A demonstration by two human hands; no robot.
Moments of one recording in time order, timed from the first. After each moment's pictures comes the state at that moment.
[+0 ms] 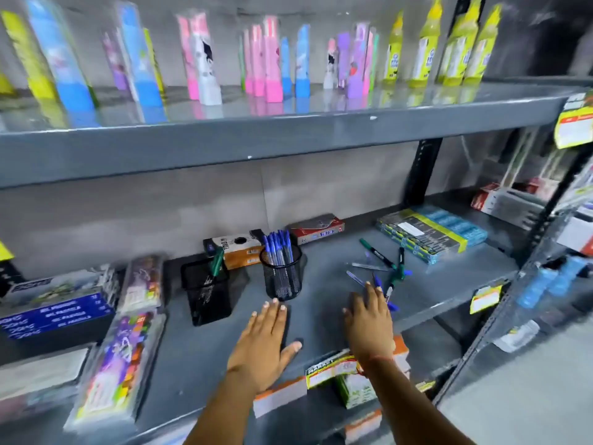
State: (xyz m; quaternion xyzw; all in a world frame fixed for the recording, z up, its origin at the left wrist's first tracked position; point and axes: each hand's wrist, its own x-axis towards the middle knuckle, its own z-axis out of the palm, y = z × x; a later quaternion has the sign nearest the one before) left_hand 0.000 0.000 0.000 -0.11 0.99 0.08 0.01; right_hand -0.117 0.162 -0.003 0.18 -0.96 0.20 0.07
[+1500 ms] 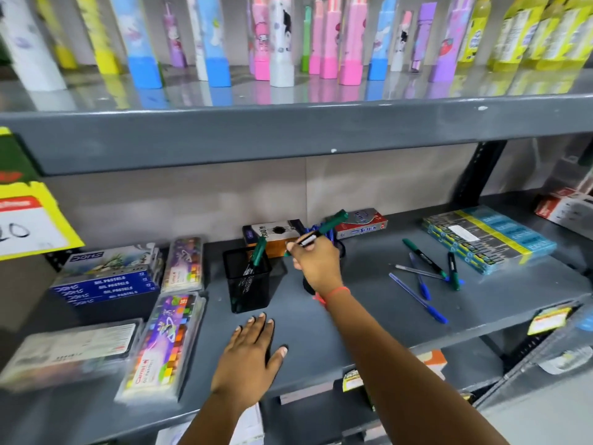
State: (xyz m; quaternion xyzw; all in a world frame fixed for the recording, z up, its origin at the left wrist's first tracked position) left_hand 0.053 -0.056 -0.033 -0.23 0.97 0.13 -0.03; right_hand -0.099 0.002 0.094 0.19 -0.78 0.59 -0.12
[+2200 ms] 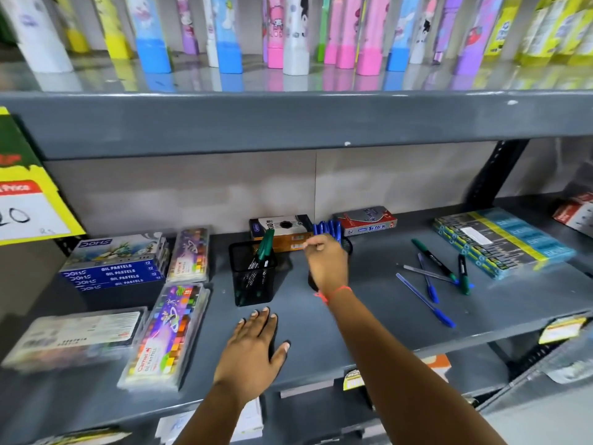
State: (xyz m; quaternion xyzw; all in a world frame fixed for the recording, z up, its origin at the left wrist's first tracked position) left_hand 0.052 -0.056 -0.036 -0.23 0.96 0.11 -0.06; right_hand -0.109 -0.001 0.075 0.17 -0.80 0.56 -0.09
